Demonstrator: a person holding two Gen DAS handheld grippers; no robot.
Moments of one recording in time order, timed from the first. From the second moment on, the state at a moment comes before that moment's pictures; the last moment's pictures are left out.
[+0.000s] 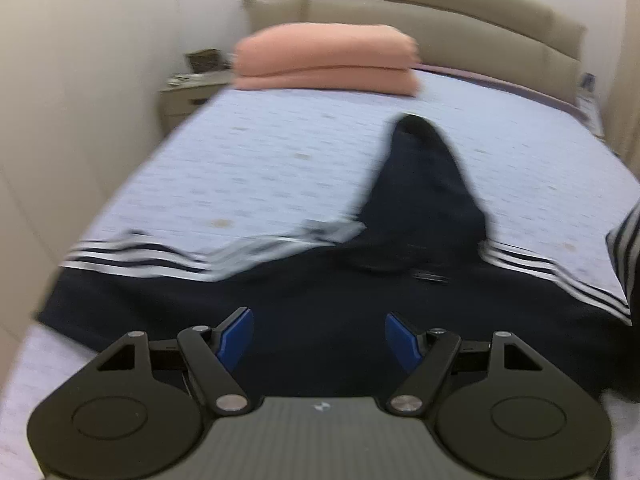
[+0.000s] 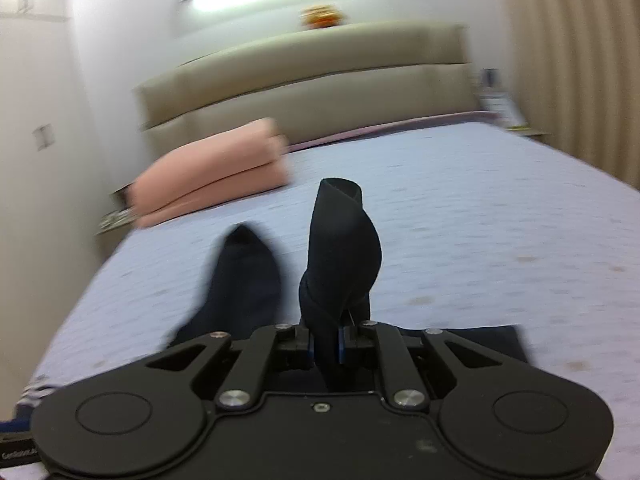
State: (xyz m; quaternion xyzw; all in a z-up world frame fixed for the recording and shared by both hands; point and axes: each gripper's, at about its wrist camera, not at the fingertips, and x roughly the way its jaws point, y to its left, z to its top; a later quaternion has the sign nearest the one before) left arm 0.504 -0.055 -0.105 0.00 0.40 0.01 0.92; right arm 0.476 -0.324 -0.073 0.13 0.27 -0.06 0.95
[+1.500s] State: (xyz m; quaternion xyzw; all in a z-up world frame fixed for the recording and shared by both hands) left arm 0.576 0.086 -0.207 -0.12 0.50 -0.06 0.86; right arm 0.578 -0.261 -0.227 0.02 0.51 -0.13 0.85
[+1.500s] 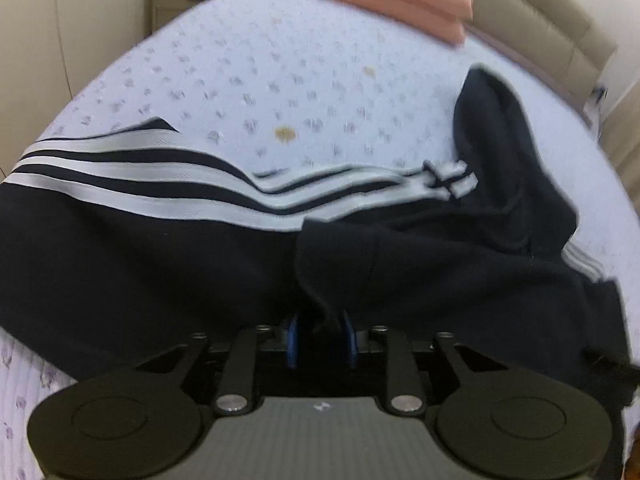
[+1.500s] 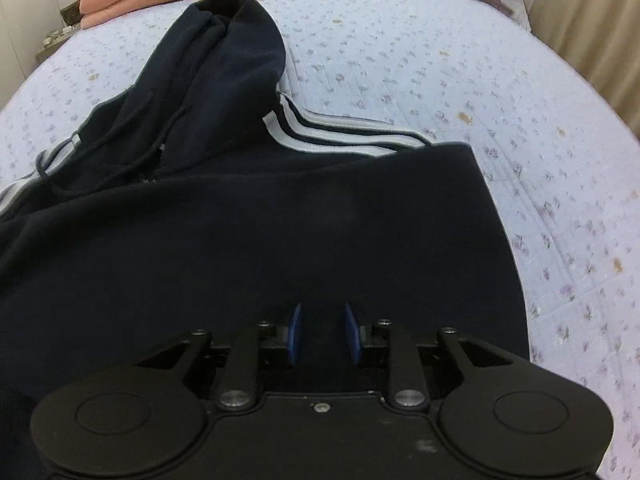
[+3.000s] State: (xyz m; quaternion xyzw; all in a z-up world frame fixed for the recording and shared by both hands) left arm 0.545 0.448 -0.295 -0.56 0.41 0.23 0.68; right arm 0.609 -0.149 -0.241 -0.09 0.54 -0.02 0.83
